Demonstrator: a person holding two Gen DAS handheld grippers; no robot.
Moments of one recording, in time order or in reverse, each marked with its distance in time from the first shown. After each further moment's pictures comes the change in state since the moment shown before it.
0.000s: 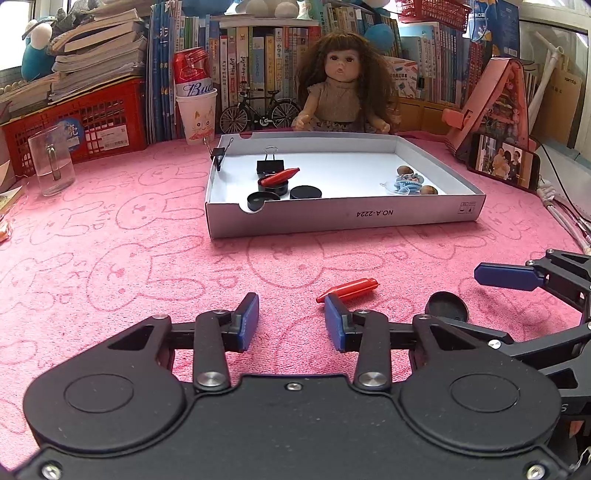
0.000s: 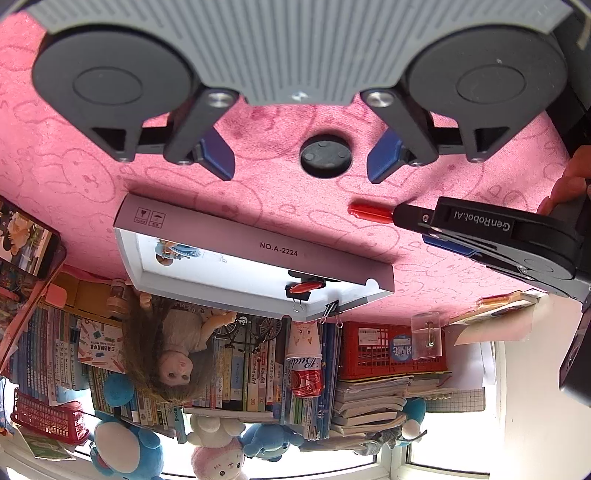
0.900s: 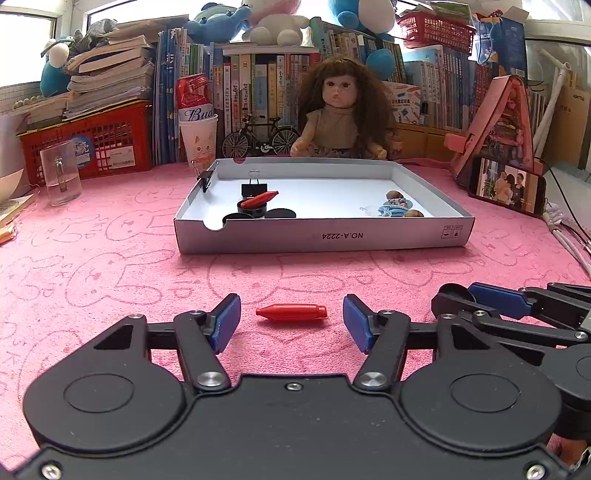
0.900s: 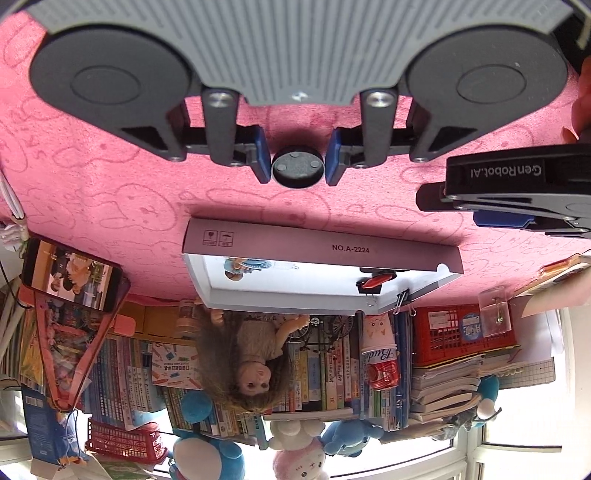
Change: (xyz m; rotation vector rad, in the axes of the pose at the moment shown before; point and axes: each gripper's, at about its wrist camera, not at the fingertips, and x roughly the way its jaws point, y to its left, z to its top) left arm 0.001 -0.053 -0.009 -0.045 -0.111 0.075; right arm -0.004 -0.018 -0.006 0.159 -0.029 -0.205
